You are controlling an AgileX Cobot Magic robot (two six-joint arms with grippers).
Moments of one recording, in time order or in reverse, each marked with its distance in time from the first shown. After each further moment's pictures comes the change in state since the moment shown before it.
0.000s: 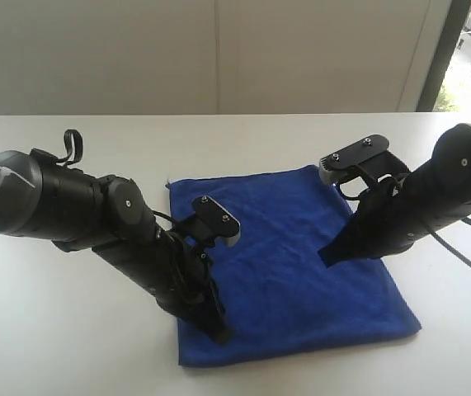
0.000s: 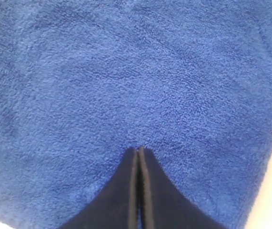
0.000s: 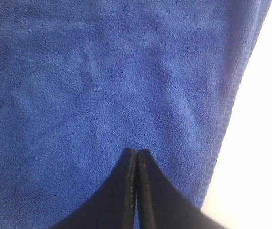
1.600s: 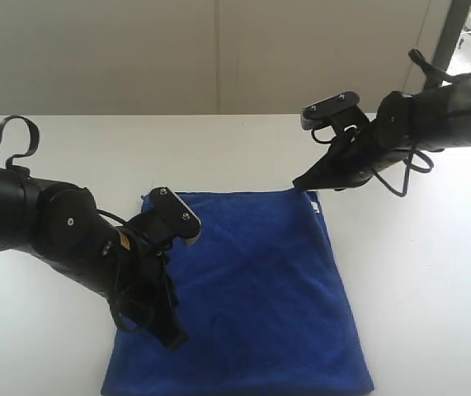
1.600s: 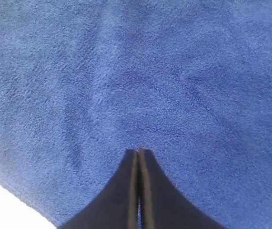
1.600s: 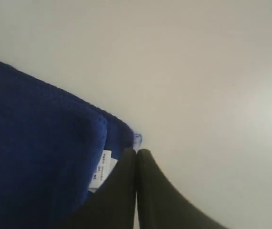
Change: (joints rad) left arm 0.016 -0.202 0.154 0.369 -0.071 -0.312; right arm -0.067 0.401 -0.455 0.000 -0.103 0.002
